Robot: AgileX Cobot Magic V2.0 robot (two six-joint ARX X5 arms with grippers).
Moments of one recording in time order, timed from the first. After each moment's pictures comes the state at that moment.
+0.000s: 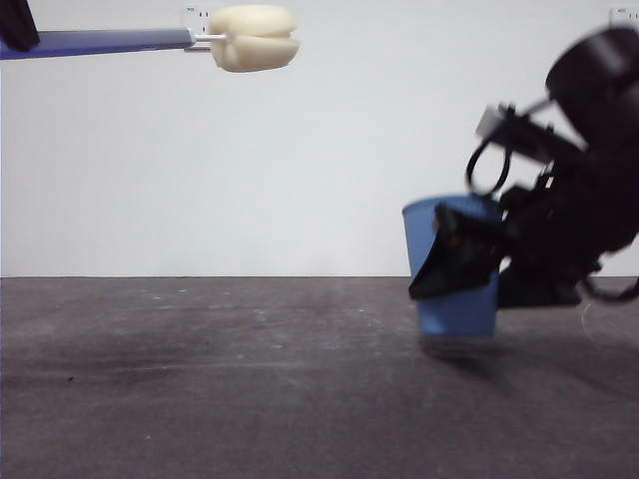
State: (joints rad) left arm -0.62 0.90 1.05 -1.00 -0.08 -0.05; right arm 0.41 1.51 0.50 0.48 -0.20 0.05
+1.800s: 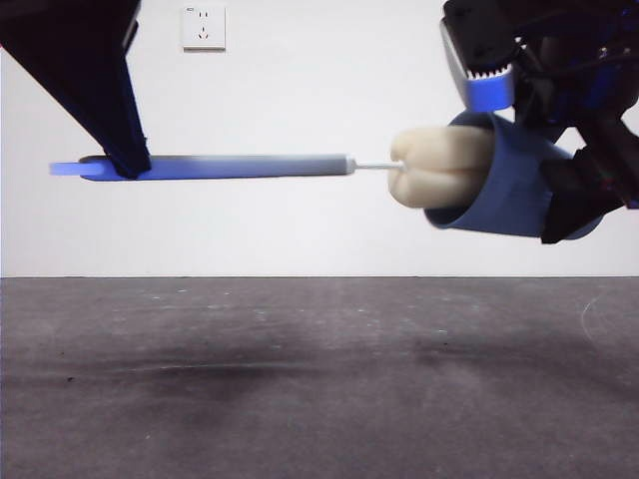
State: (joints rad) left arm -0.81 1.21 1.05 -0.91 -0.05 0.34; right arm 0.71 1.23 0.79 -0.42 0.53 -1.12
